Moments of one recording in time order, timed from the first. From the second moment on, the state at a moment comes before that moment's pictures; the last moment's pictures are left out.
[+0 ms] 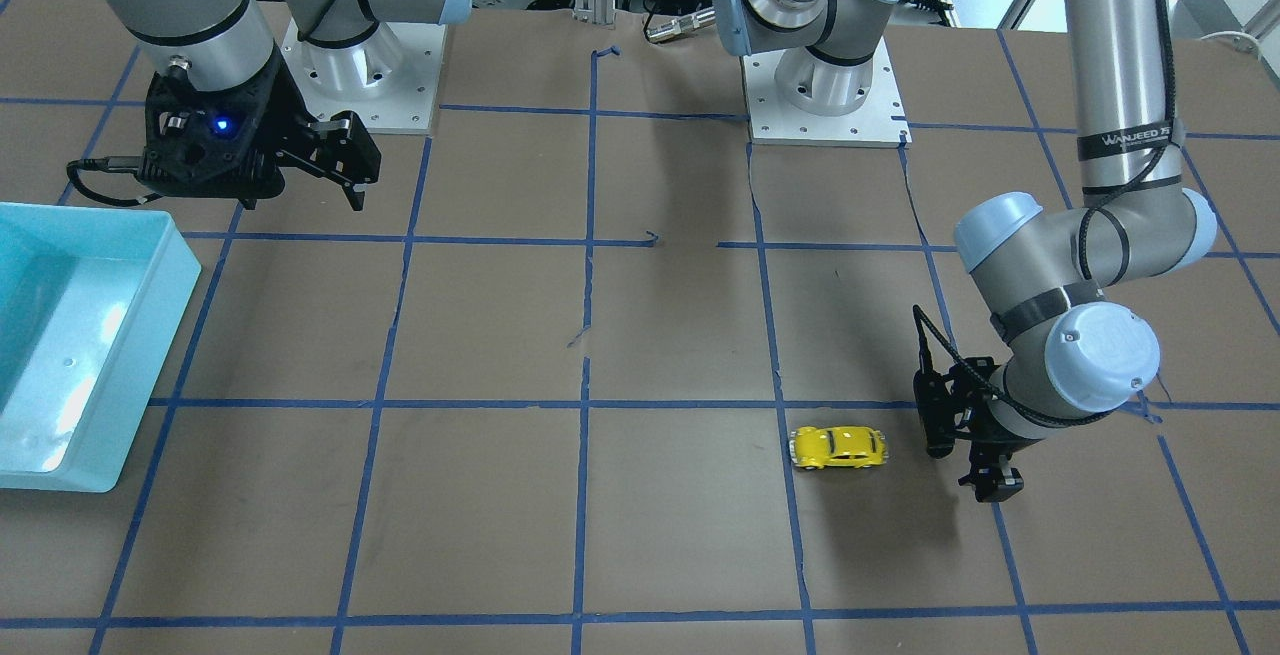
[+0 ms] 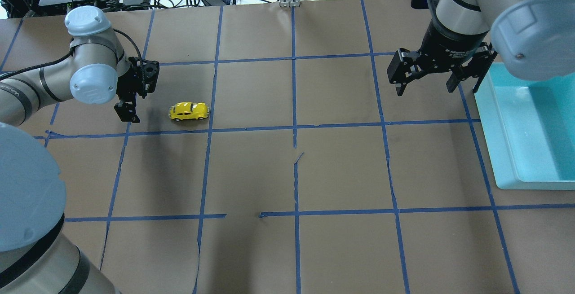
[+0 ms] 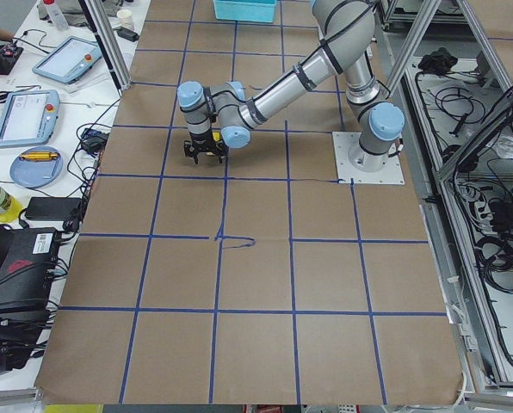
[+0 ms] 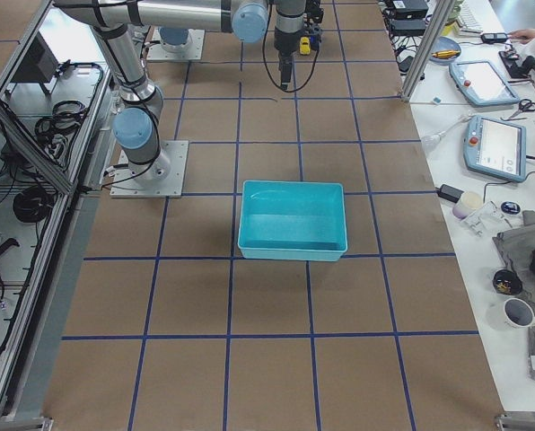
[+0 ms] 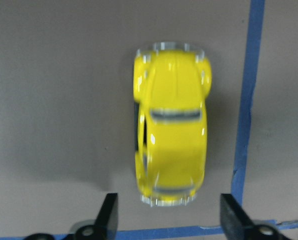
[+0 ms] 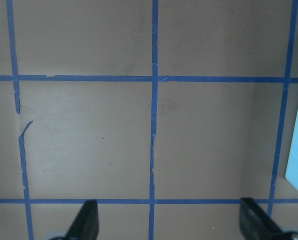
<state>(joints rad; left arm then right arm) -1.31 -2.08 -1.69 -0.99 1.70 1.81 1.57 -1.58 1.66 -1.61 -1.59 -0.02</state>
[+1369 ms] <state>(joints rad) -1.52 -1.82 -1.61 -1.25 1.57 0.79 1.56 -1.58 1.66 -1.60 -1.59 -0.05</state>
